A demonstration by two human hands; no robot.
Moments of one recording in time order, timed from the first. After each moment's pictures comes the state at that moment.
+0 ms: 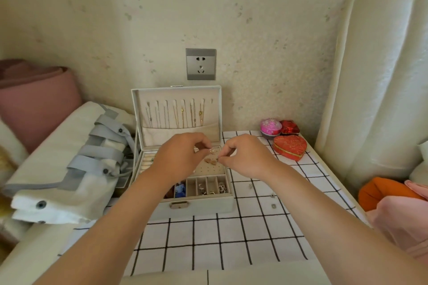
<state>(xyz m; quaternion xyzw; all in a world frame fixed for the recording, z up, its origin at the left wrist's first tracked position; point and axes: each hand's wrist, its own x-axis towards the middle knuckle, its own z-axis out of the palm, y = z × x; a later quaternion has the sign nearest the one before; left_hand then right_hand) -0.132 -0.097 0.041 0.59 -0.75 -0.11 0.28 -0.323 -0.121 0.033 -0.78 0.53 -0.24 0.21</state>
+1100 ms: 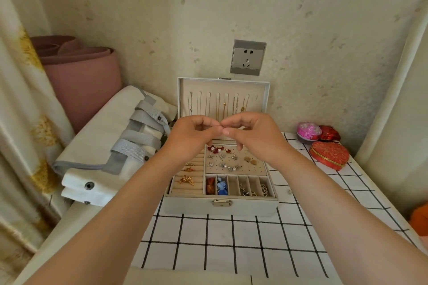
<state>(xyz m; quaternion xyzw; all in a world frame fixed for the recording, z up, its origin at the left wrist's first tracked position) -0.054 -0.091 0.052 0.55 -0.56 -0.36 0.50 -0.230 -0.129 0.060 -0.74 0.40 -0.39 0.38</state>
